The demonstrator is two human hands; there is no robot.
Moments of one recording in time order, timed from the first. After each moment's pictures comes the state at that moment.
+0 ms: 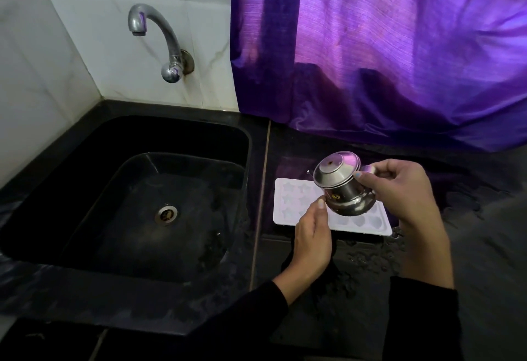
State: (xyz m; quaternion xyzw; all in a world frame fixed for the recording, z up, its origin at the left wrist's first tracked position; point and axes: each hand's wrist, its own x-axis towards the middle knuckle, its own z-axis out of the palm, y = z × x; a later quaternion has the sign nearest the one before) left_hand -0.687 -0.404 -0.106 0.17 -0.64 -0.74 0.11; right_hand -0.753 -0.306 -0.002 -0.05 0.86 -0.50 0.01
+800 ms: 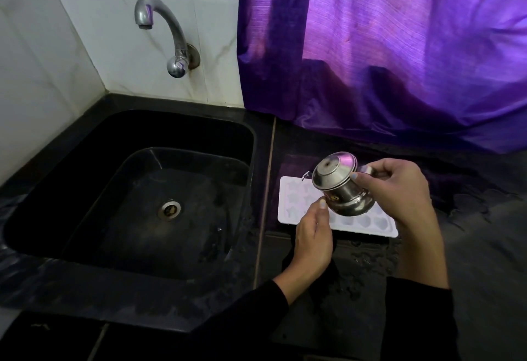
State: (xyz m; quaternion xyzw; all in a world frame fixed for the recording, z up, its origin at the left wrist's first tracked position) left_hand -0.685 -0.411 -0.106 0.19 -0.64 -0.74 0.10; right_hand -0.753 -0.323 -0.003 -0.05 0.89 -0.44 0.00
